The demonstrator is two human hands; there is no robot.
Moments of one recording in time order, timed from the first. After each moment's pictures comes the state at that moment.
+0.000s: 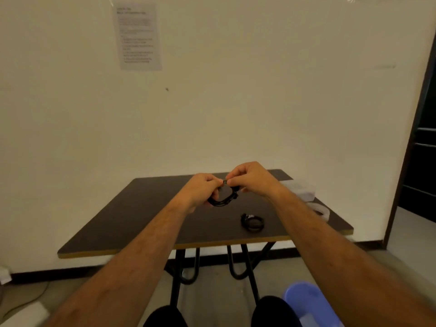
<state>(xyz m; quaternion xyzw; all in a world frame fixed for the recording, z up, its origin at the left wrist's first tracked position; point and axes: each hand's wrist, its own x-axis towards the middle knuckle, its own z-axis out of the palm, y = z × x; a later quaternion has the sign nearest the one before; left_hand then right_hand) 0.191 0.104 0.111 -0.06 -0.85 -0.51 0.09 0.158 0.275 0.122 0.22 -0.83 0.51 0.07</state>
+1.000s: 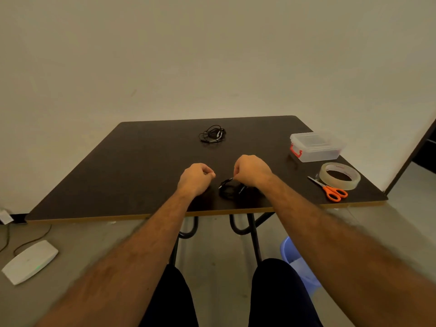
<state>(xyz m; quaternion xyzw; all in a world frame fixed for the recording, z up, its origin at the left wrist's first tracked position) 0.067 0.067 -0.031 0.09 -0.91 -0.39 0.02 0.028 0.233 -0.009 0.14 -0.98 0.14 -0.02</state>
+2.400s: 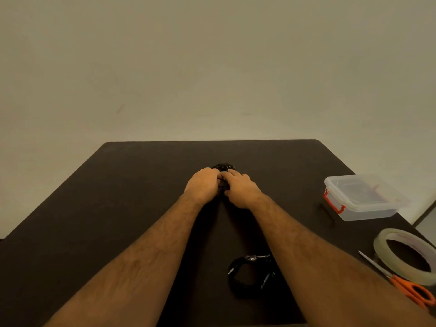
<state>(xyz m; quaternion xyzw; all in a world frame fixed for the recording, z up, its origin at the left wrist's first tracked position) -0.151 0.041 -0.037 -0.02 -0.99 -0.16 0.05 -0.164 0.175 -0.045 0.20 -0.97 0.16 -0.05</state>
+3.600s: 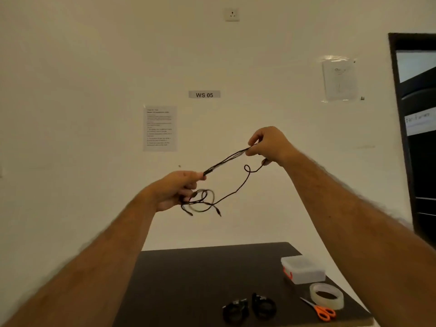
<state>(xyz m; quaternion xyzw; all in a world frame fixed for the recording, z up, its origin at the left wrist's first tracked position) 0.234 0.039 0.283 -0.21 -0.76 -0.61 0.08 0.194 0.304 0.360 0.23 -0.81 0.44 0.31</state>
